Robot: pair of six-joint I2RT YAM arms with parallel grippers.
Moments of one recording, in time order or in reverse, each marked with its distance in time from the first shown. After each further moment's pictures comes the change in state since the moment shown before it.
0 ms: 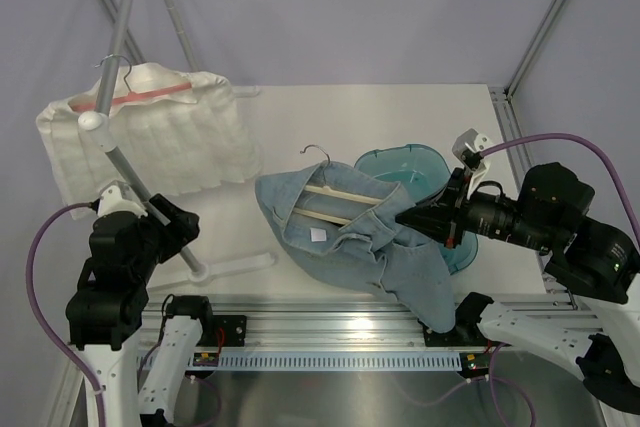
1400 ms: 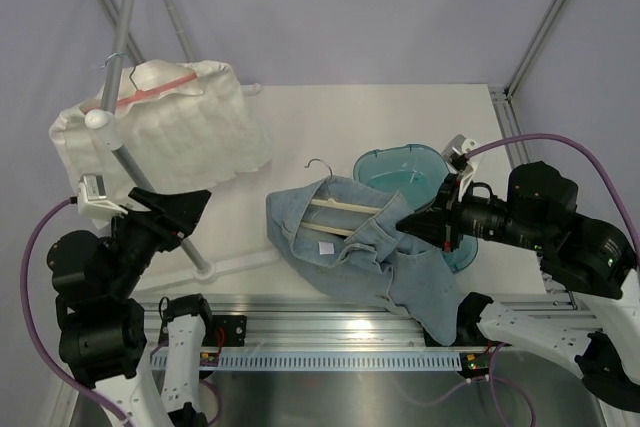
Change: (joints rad) left arm 0.248 -0.007 0.184 0.181 0.600 -0.216; right arm 0.000 0.013 0.003 -0.106 0.014 0.011
